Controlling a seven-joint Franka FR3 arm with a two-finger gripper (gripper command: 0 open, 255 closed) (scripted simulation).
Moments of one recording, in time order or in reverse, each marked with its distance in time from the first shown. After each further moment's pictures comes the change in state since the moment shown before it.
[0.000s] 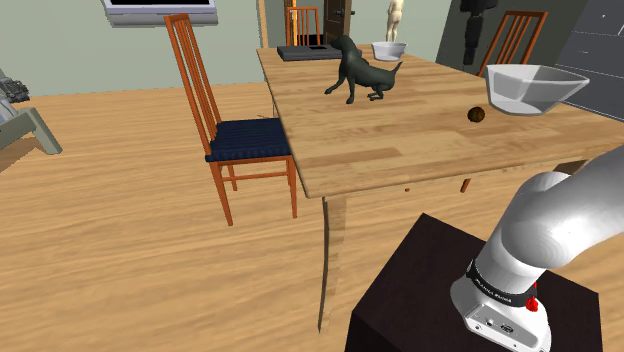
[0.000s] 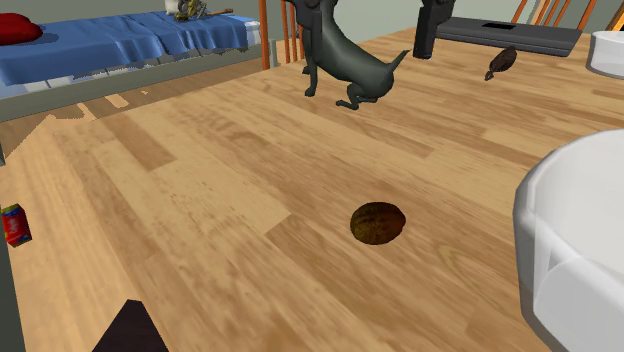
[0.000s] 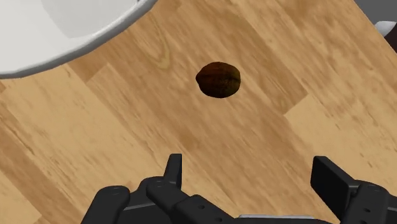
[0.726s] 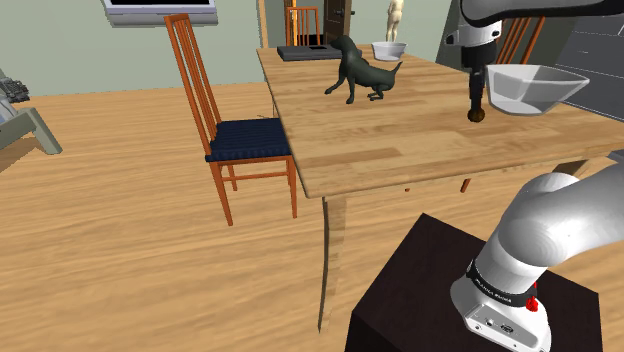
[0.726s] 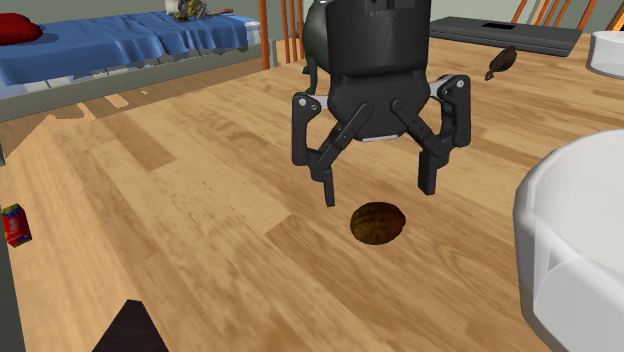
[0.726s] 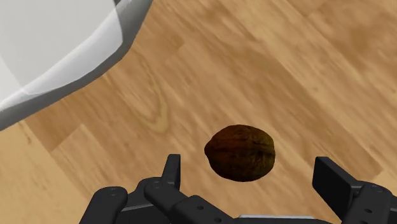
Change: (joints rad) arm -0.060 -0.162 0.004 -0.420 -0.177 0.174 0.056
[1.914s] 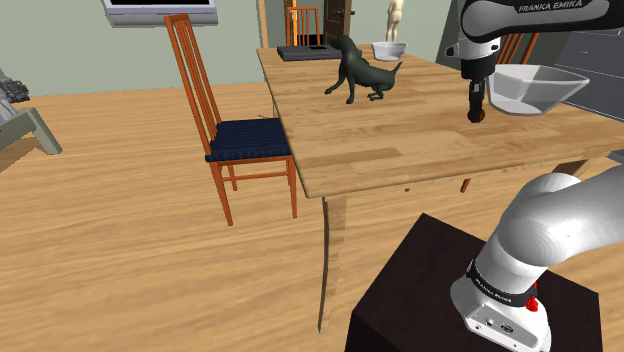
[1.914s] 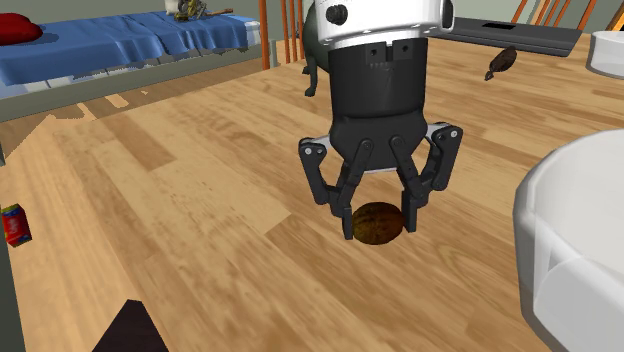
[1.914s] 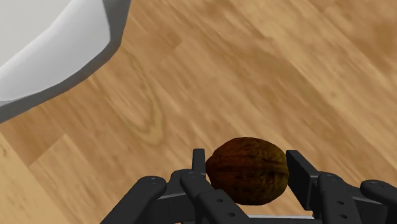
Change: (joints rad) arm -0.011 -0.031 -0.021 -0.087 -0.023 0.059 0.008
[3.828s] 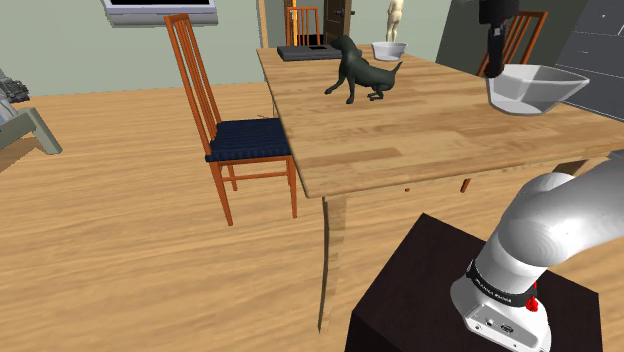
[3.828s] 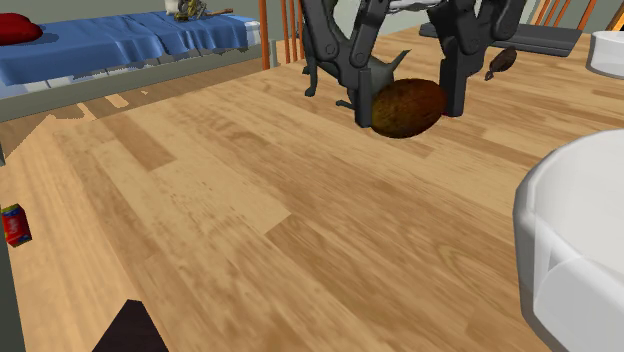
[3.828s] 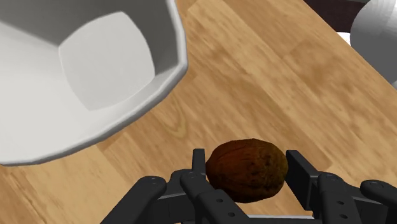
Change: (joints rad) arm 0.015 0.109 0.051 0.390 0.033 -0.271 -0.098
